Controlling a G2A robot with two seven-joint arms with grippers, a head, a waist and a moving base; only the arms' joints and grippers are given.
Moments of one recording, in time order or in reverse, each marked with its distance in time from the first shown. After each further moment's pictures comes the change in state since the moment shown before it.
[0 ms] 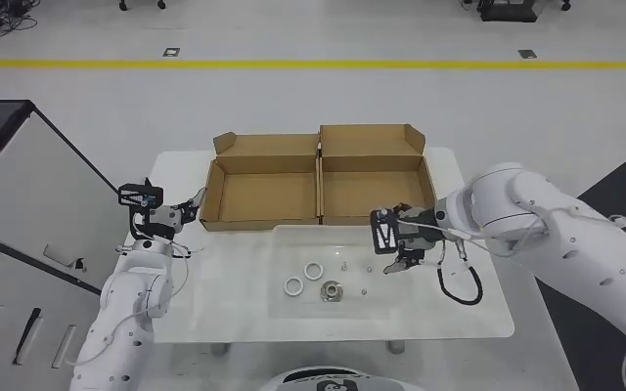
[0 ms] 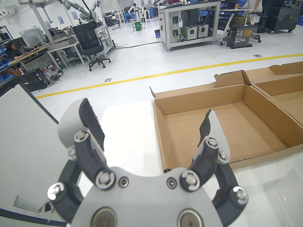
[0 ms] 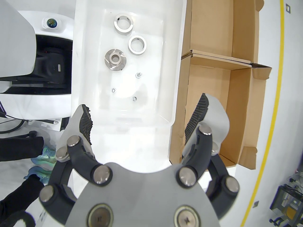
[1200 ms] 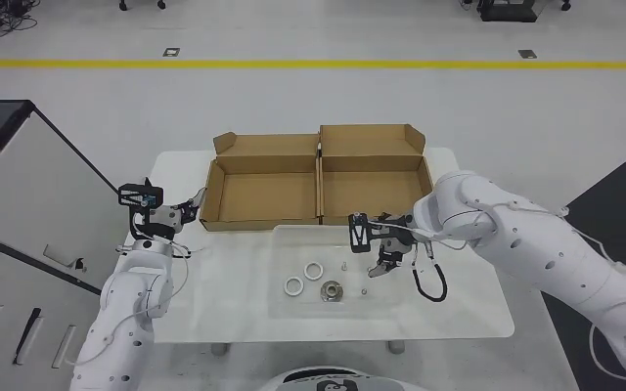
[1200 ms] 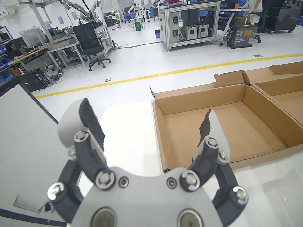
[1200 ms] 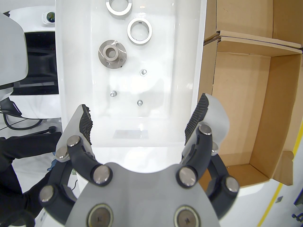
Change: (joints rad) left arm 0.000 0.000 0.000 0.000 0.000 0.000 0.000; right arm 0.100 -0.116 -0.217 0.168 -0.036 0.089 0.009
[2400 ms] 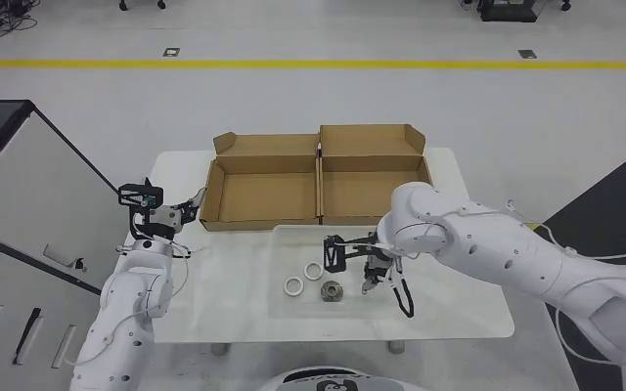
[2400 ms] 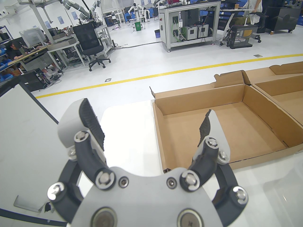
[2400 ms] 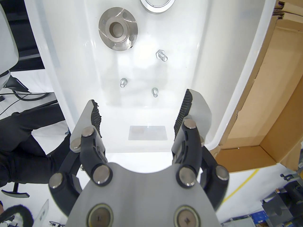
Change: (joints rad) left arm 0.000 0.000 0.000 0.000 0.000 0.000 0.000; right arm 0.143 -0.154 -0.236 -0.006 0.035 0.254 0.335
